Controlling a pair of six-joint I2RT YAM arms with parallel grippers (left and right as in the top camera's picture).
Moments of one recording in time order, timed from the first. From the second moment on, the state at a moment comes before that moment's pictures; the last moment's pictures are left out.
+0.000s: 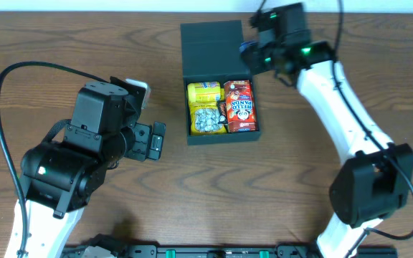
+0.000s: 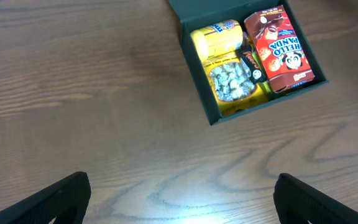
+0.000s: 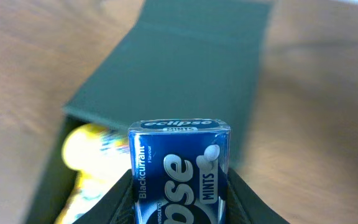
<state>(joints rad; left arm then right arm) -0.37 1.12 1.42 -1.21 -0.01 -0.09 0.33 1.91 1.67 -0.67 -0.18 0.09</state>
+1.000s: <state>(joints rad) -0.37 1.12 1.42 -1.21 -0.01 -0.09 0.63 1.91 1.42 -0.55 0.11 0.52</state>
